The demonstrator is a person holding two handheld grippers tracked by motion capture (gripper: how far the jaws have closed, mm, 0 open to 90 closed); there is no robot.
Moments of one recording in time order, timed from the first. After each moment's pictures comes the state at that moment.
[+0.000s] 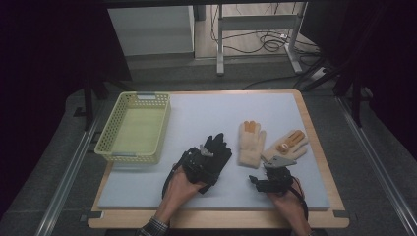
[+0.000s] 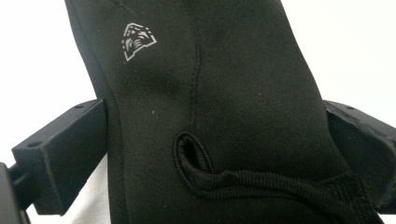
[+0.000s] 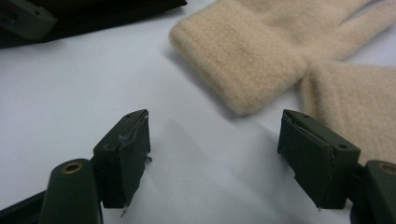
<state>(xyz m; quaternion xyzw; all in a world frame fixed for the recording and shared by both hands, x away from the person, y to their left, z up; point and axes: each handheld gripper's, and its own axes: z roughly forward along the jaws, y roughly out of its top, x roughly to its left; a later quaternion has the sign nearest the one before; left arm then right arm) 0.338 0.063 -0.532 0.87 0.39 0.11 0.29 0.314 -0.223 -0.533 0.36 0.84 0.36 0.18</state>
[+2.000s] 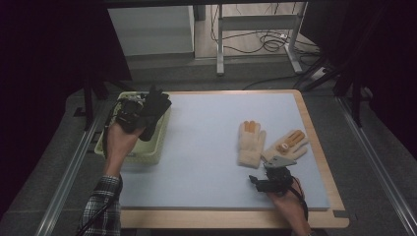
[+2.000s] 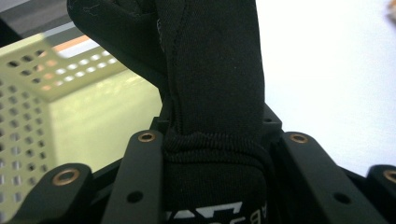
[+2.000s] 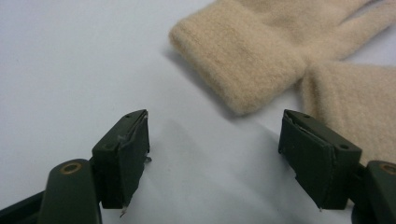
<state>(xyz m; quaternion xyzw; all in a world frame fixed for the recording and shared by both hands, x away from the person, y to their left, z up) 0.408 0.254 -0.417 0.78 0.51 0.21 0.30 0.314 -0.224 -0.534 0.36 0.84 0.36 0.18</state>
